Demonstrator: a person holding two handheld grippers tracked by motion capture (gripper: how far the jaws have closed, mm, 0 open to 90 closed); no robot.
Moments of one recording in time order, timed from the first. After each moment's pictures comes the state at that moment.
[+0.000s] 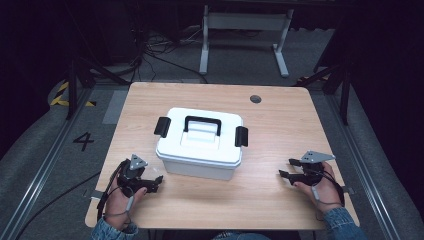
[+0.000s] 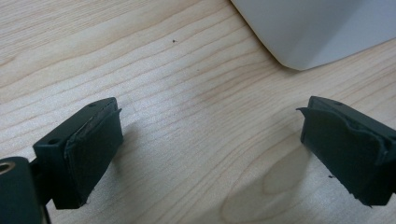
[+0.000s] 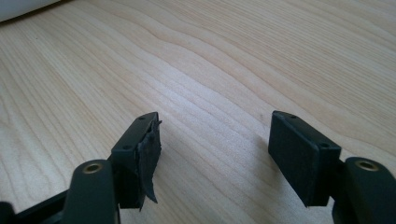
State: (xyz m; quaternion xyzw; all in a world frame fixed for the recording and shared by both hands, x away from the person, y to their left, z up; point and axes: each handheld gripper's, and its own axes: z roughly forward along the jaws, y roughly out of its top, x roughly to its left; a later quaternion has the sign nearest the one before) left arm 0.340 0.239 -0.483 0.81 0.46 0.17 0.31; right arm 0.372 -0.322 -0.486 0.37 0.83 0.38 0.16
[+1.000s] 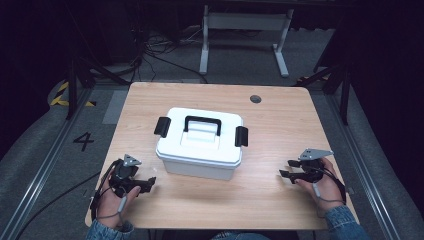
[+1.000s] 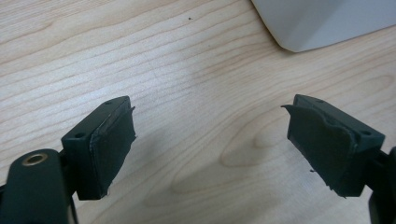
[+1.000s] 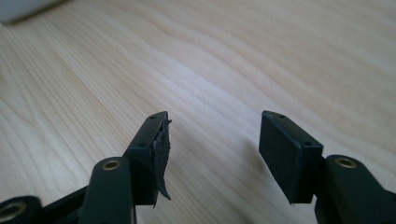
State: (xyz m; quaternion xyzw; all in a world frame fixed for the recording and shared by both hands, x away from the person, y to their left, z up) left arm 0.328 0.248 -0.454 0.81 0.50 0.14 0.27; right arm 0.374 -0.317 -0.473 0.37 0.85 0.35 0.14
